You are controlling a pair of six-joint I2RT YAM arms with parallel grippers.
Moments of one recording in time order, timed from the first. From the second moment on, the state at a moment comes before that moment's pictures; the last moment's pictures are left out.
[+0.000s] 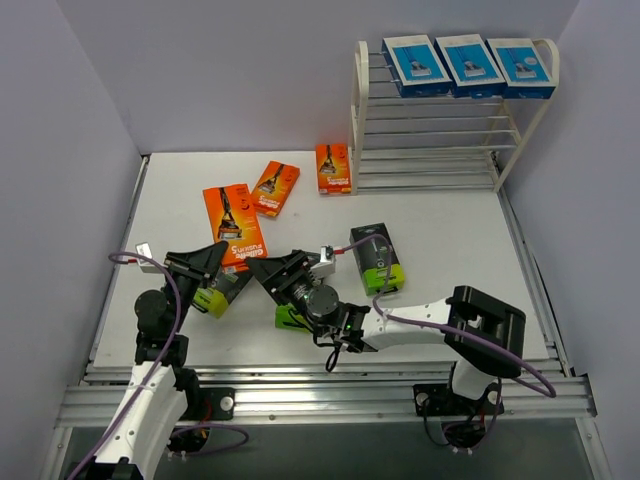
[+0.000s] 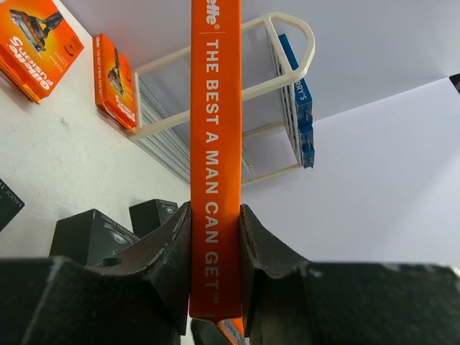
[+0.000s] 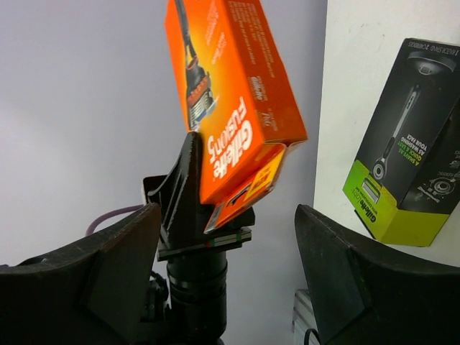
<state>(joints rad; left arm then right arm) -0.07 0.59 0.18 0.58 0.23 -1.31 1.22 1.63 0.77 0.89 0.55 1.40</state>
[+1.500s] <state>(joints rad) -0.10 0.58 0.15 0.65 0.19 -1.28 1.23 1.77 0.87 0.95 0.65 1.49</state>
